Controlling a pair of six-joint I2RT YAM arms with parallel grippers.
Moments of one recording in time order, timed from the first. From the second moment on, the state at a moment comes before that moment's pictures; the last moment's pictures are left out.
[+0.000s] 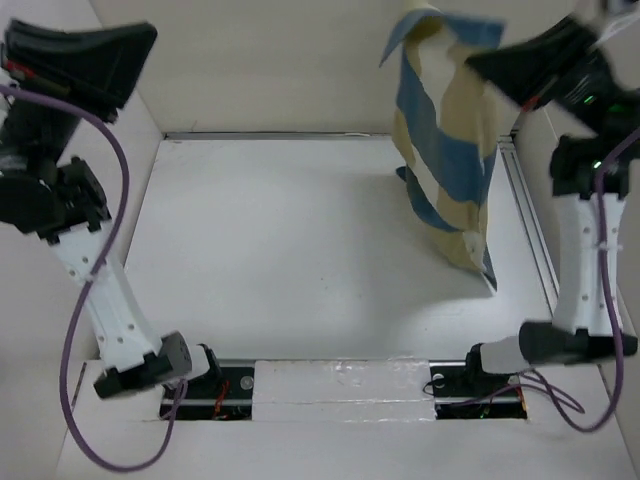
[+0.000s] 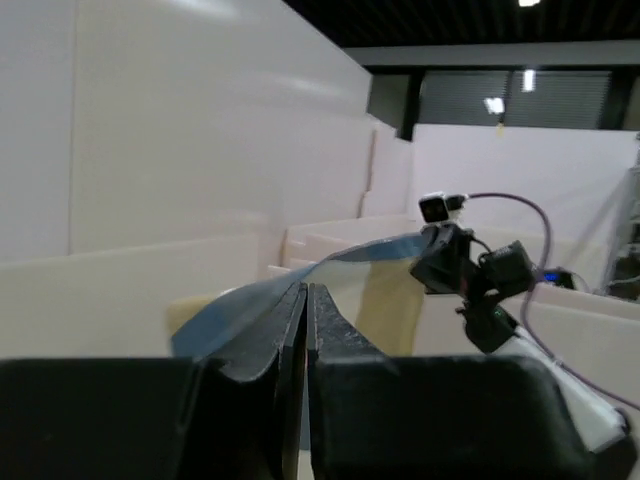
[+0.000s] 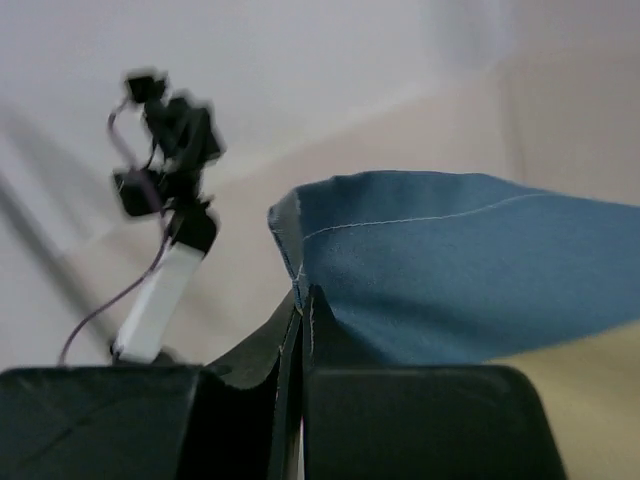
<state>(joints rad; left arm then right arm) 0.38 1.39 2.08 0.71 0.84 -1.48 -0.13 1.51 2.15 0.46 -1.02 1.32</state>
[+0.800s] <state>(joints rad) 0.37 0.97 1.46 -0.31 0.60 -0.71 0.72 1.06 1.19 -0.09 -0.31 0.47</state>
